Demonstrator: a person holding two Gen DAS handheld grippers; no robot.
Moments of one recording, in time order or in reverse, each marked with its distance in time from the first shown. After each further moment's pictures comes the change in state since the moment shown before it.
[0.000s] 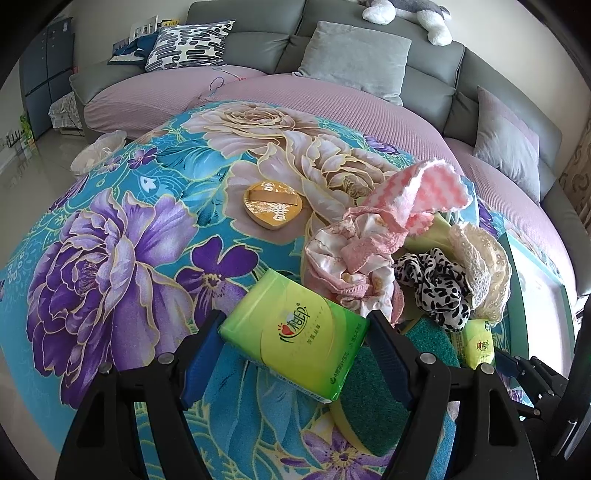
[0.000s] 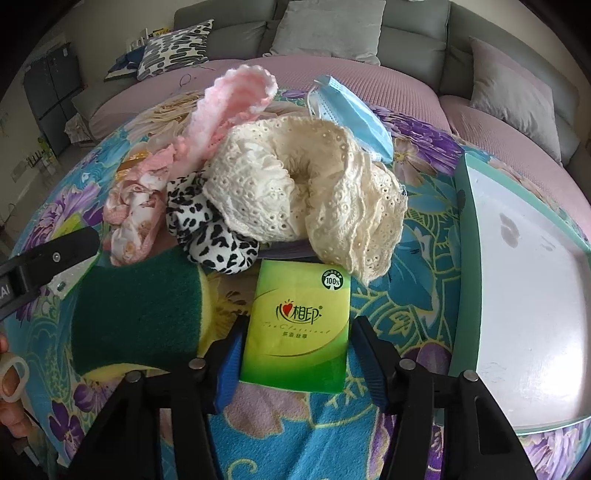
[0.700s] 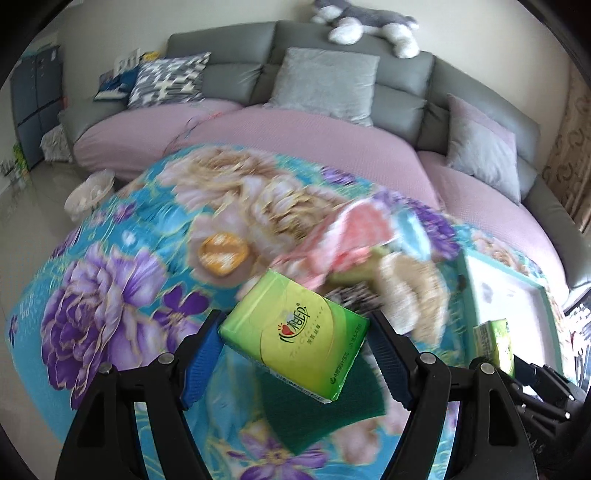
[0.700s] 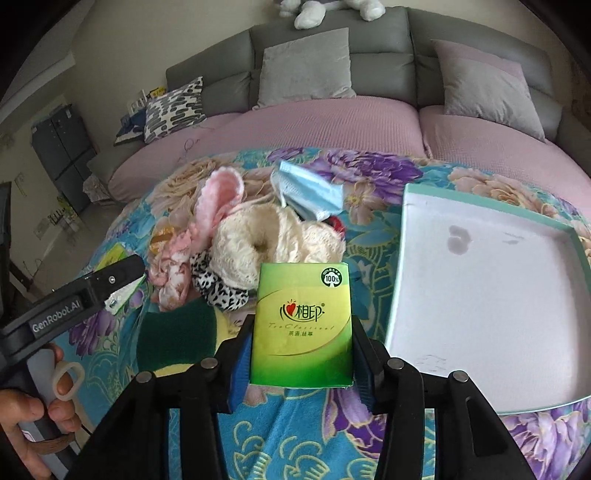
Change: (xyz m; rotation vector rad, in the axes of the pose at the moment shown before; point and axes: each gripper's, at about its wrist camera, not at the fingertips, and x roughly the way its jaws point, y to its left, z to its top) left arm -0.045 -0.063 0.020 0.088 -0.102 -0.024; right arm -0.082 -0.066 0.002 0.165 -0.154 0.099
